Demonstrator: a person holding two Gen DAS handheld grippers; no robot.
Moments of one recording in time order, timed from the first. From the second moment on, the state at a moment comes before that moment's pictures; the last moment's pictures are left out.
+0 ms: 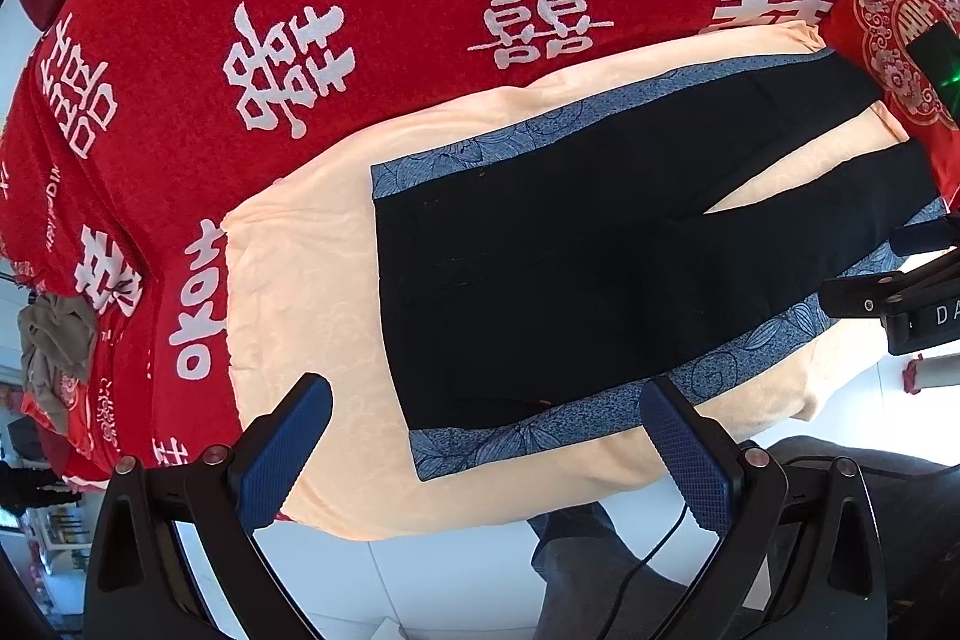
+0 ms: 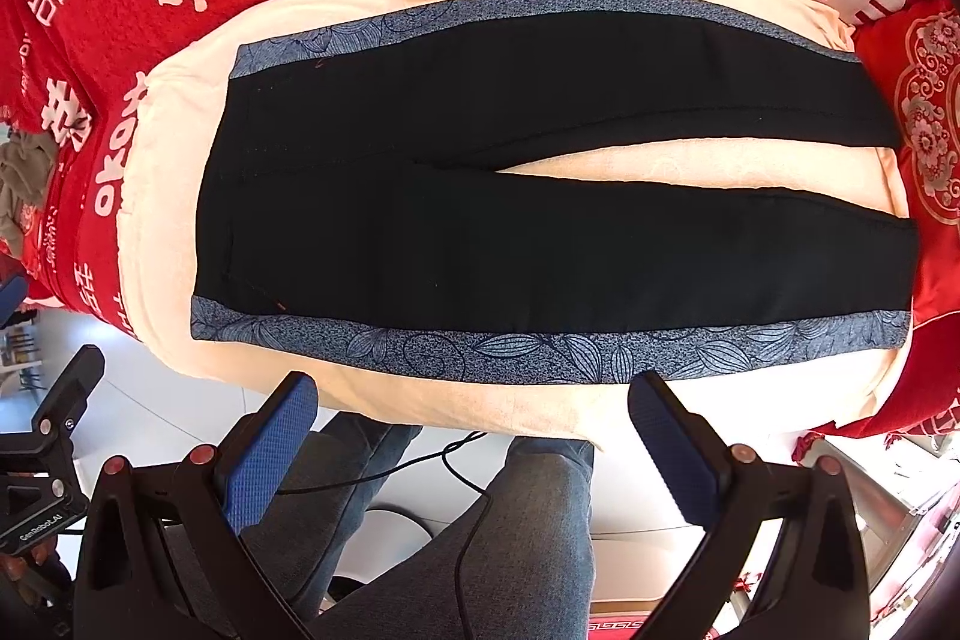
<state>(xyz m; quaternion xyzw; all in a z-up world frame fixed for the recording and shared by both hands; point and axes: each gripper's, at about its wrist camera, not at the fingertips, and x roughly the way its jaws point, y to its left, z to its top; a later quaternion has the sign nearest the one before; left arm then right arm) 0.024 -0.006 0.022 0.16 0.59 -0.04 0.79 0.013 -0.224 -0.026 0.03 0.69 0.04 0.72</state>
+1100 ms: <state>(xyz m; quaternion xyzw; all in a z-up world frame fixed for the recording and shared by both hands) -0.036 -0.021 0.019 0.00 0.64 0.10 0.76 -0.013 -0.338 -0.039 0.08 0.71 0.07 0.70</state>
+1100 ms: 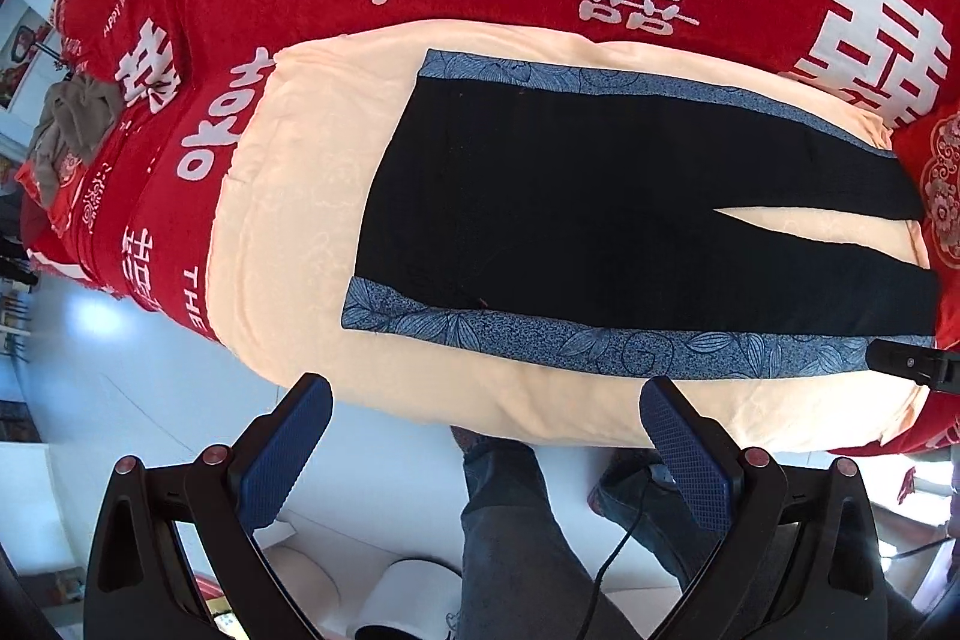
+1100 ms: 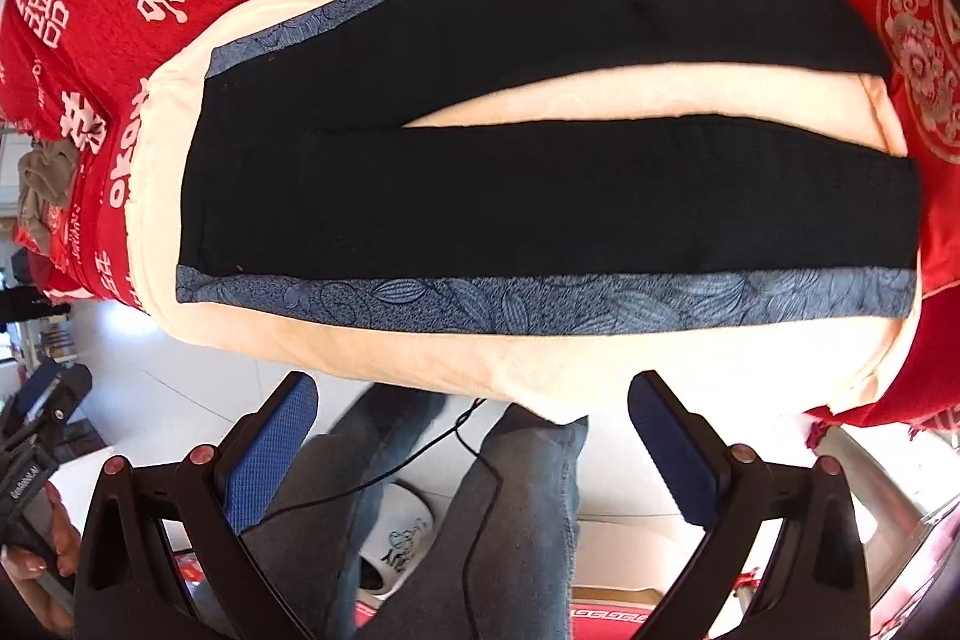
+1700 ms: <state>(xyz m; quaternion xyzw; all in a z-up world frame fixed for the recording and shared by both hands) -0.035 0.072 -0.105 -0.11 0.64 0.08 0.76 -0.036 -0.219 -0.152 0.29 0.67 0.21 0.65</state>
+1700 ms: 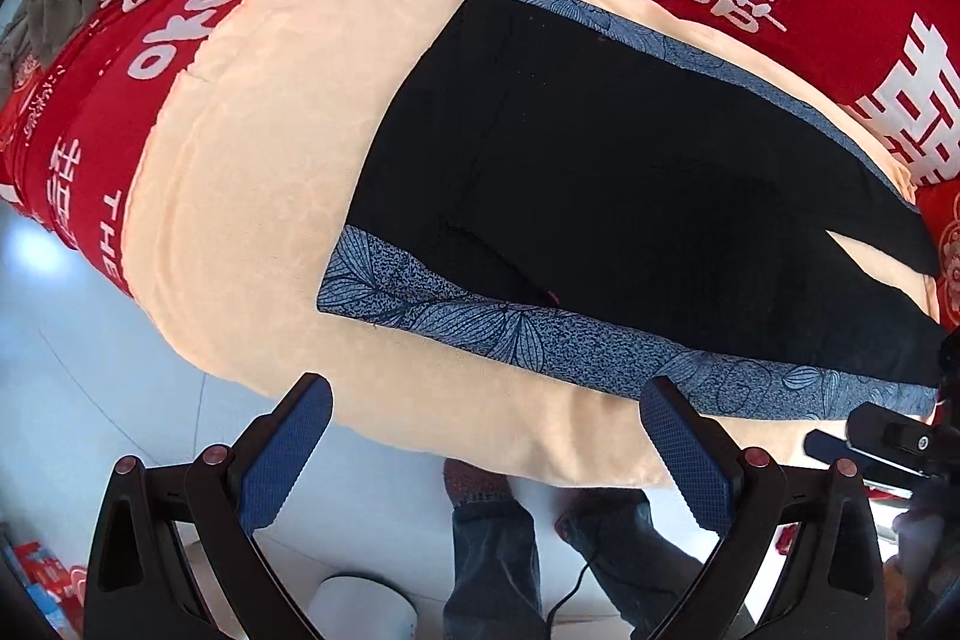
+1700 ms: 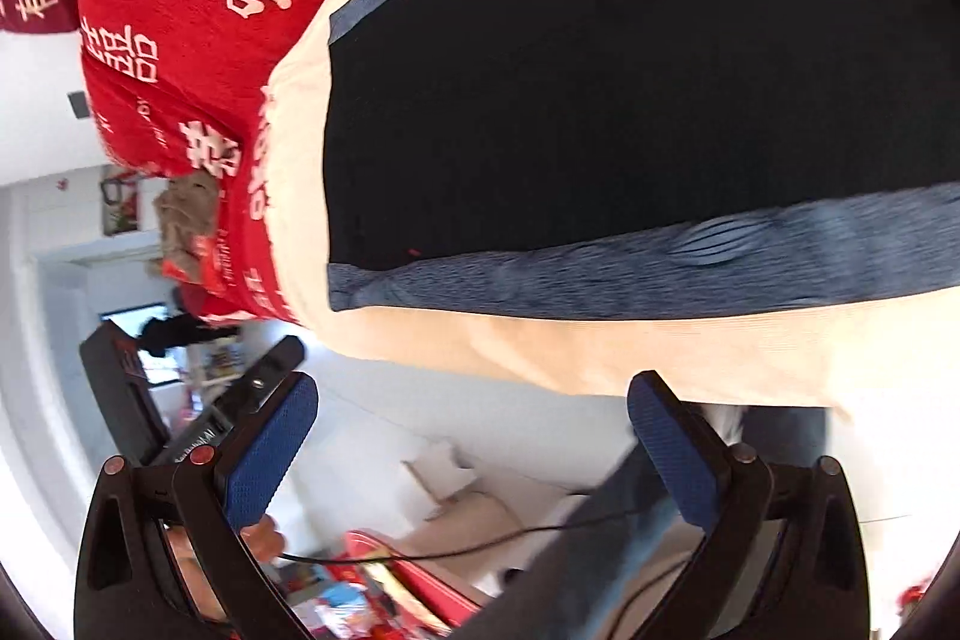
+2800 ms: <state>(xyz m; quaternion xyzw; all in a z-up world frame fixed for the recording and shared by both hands) 0.008 0.124 -0.217 -0.36 0.61 0.01 0.70 -0.051 -0.190 -0.227 0.40 0.61 0.27 0.63</state>
